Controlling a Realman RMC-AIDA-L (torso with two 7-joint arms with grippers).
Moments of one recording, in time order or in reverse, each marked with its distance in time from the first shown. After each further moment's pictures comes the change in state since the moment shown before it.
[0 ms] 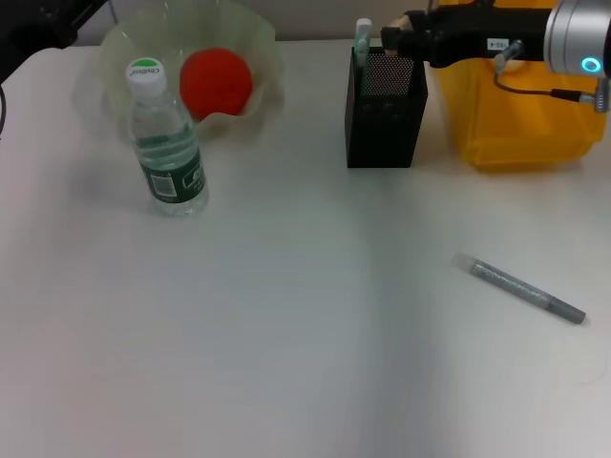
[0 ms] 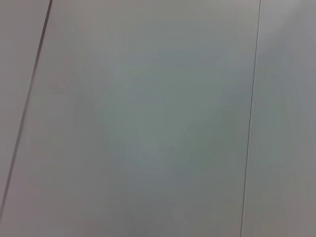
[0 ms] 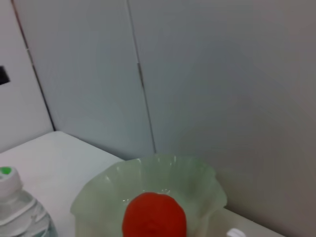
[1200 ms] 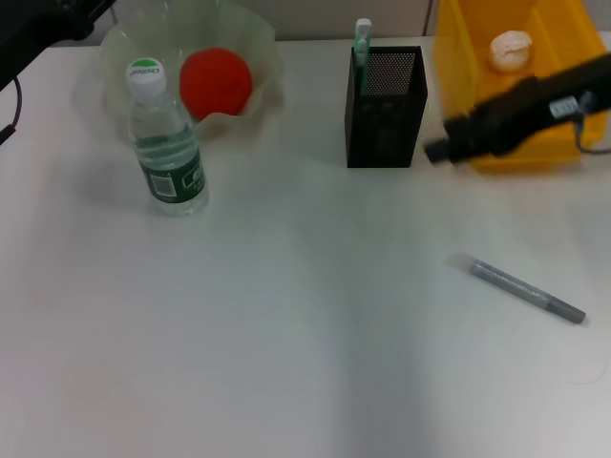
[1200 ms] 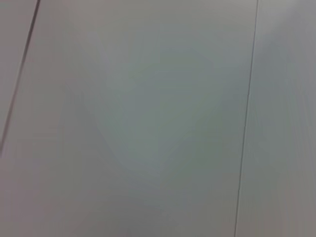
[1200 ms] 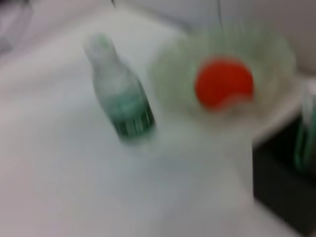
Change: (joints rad) left arm -0.027 -0.006 0.009 -0.006 0.008 -0.020 -0.018; right arm -0.070 -0.030 -0.119 -0.467 -0.351 -0.551 0.496
